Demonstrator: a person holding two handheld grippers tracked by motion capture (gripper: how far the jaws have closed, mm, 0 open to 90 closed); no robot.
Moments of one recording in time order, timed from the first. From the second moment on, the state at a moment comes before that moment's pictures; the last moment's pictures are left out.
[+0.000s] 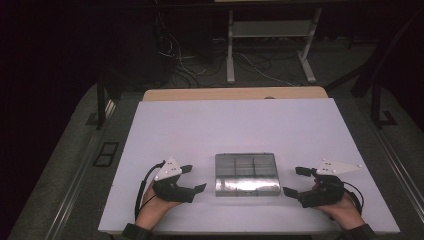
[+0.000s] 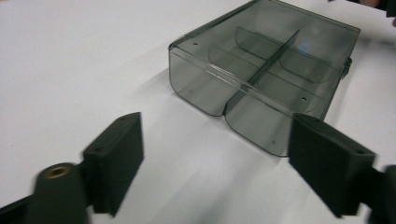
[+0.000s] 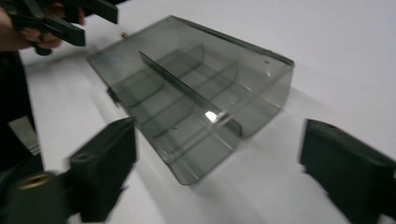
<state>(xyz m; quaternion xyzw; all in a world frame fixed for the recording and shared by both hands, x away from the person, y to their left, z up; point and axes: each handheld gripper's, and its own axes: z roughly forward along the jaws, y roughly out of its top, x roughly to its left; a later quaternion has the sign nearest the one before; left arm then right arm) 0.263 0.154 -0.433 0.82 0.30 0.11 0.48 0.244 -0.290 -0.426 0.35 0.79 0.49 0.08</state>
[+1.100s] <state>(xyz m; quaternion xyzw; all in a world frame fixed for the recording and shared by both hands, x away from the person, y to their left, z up) 0.261 0.153 -0.436 0.82 0.30 0.11 0.47 0.257 -0.232 -0.409 0.27 0.82 0.51 0.03</state>
